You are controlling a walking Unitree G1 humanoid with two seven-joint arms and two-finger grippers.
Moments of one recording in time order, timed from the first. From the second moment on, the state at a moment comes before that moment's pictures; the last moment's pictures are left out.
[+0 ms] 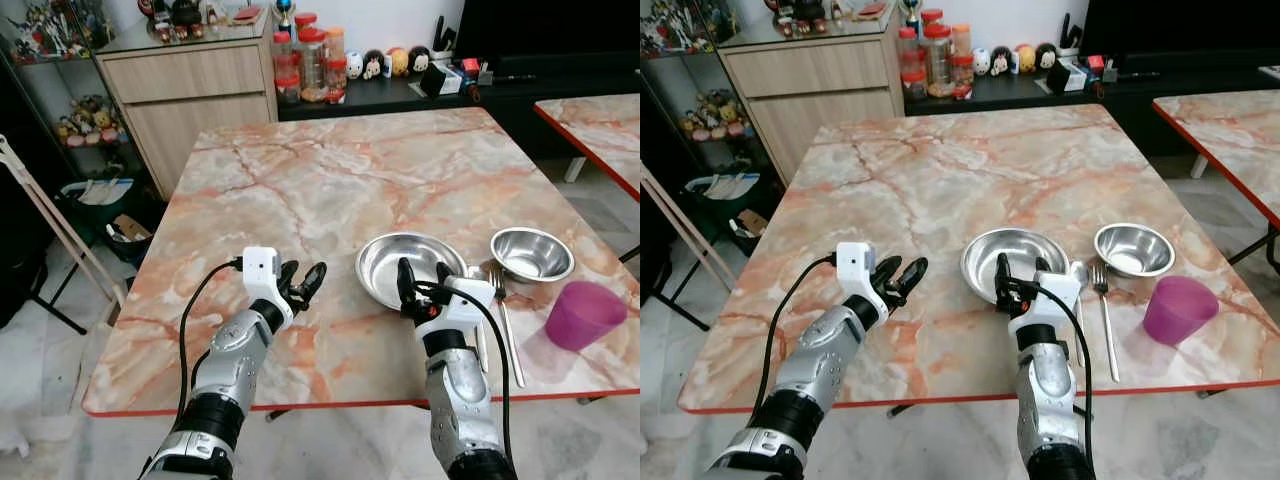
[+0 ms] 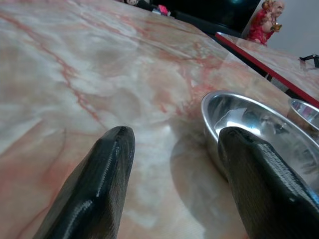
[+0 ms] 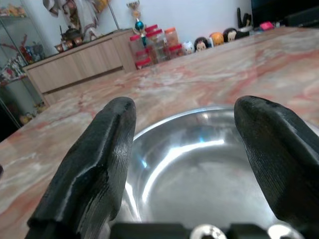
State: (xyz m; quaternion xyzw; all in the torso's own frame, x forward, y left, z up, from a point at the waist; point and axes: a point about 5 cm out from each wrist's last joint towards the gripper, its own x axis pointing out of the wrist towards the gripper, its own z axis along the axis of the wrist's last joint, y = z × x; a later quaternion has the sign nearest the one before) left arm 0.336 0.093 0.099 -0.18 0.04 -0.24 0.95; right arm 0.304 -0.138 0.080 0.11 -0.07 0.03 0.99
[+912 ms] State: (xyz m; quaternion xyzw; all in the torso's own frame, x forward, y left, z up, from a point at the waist) left arm 0.317 0.043 0.086 -0.28 0.15 -0.35 0.88; right arm 0.302 -0.135 0.080 0.12 -0.07 0.04 0.99
